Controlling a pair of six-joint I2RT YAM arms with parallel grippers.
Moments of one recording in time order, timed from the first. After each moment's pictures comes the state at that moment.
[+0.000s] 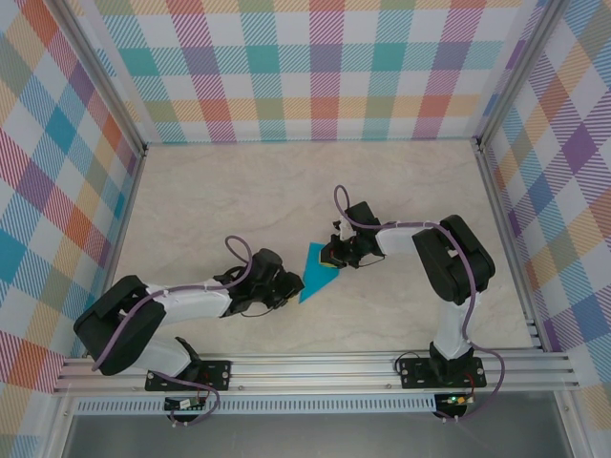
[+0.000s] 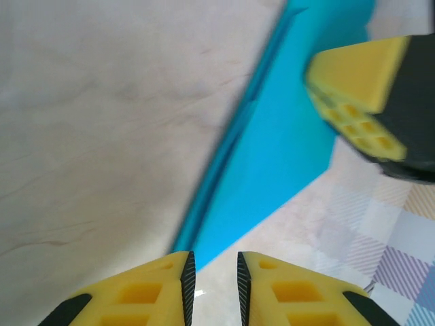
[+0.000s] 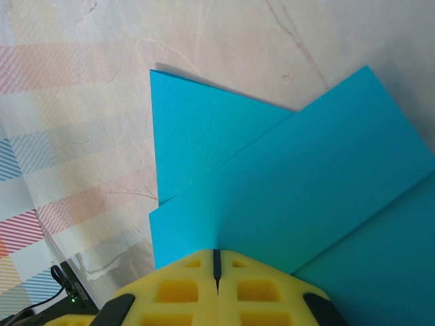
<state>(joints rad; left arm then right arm) -0.79 1.41 0.52 0.09 0.19 -1.32 0.52 1.91 0.97 -0.12 -0.65 0.73</state>
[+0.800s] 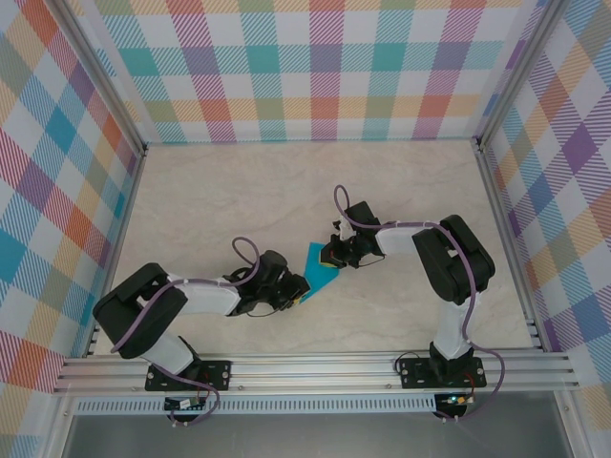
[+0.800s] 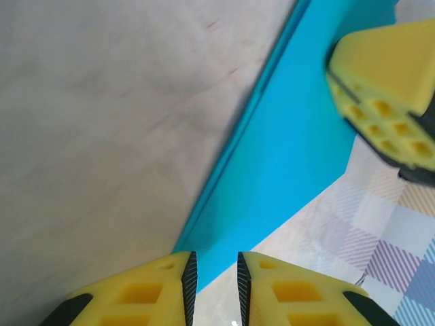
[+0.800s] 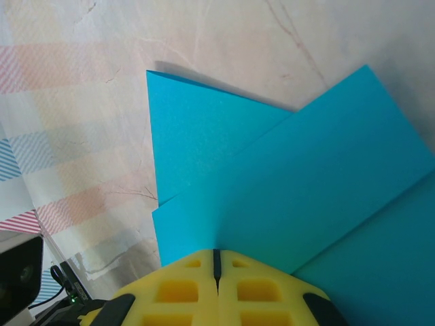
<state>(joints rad) -0.80 1.52 0.49 0.22 0.25 -1.36 0.52 1.91 0.97 -0.13 -0.65 0.73</state>
